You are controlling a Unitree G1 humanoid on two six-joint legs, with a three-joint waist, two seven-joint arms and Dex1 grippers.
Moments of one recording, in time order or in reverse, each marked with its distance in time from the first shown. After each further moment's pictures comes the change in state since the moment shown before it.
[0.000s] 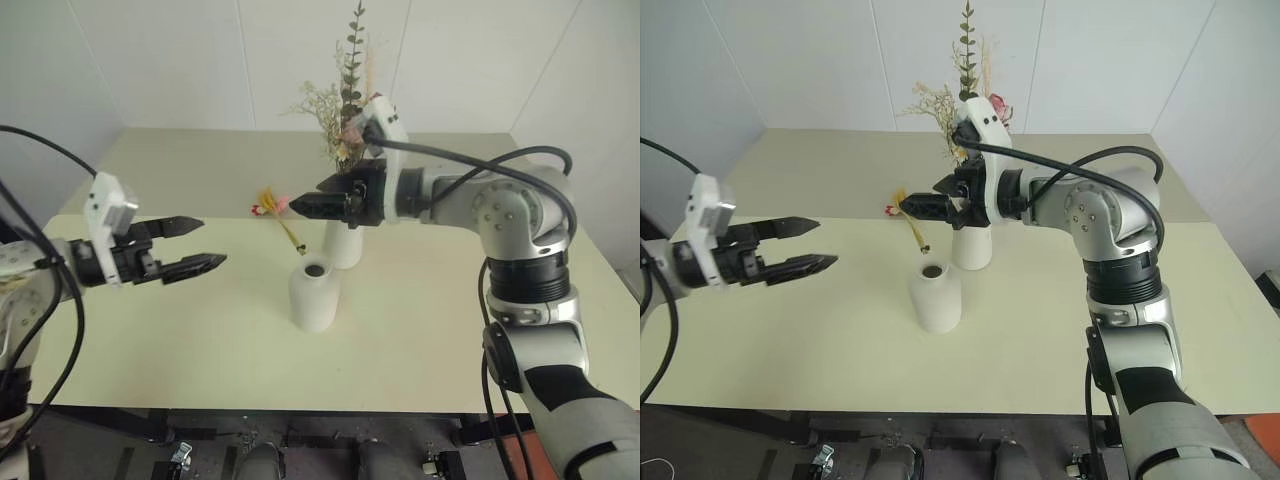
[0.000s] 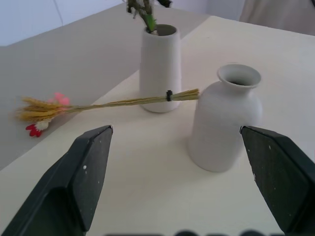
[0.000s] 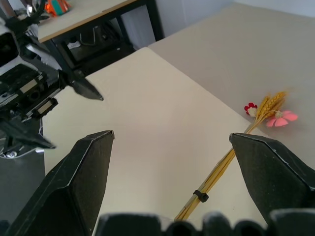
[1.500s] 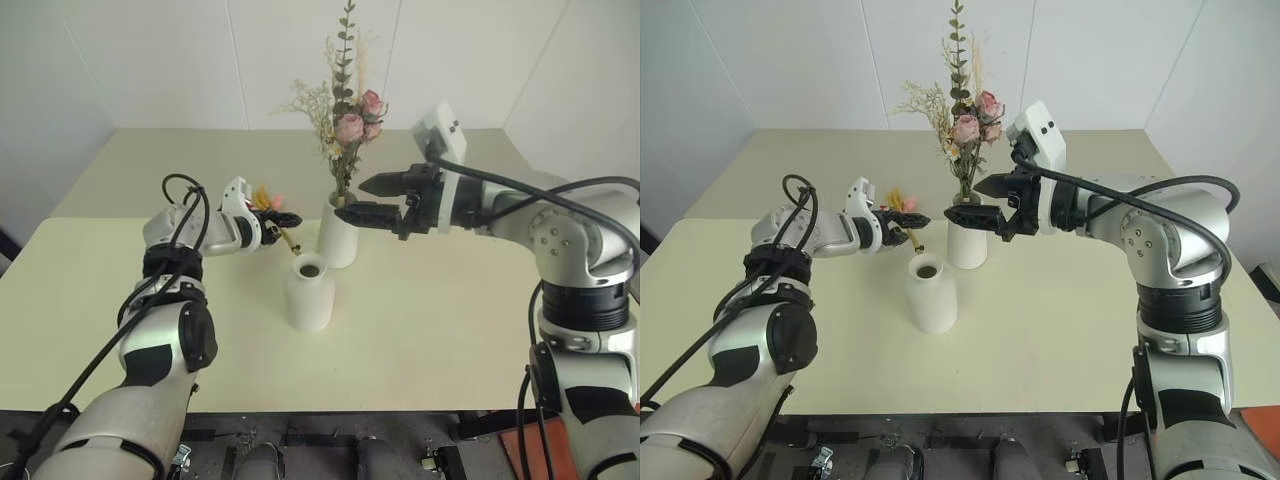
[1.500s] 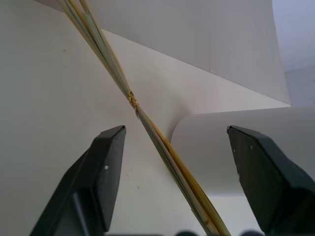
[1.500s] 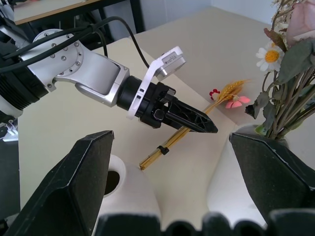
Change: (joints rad) left arm -0.745 -0.616 0.152 1.076 0.172 0.302 0.715; right arm 0.135 -0.202 -0.071 -0.171 -0.008 -0.062 0.139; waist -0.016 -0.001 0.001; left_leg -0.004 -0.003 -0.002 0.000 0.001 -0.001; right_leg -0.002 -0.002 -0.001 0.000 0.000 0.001
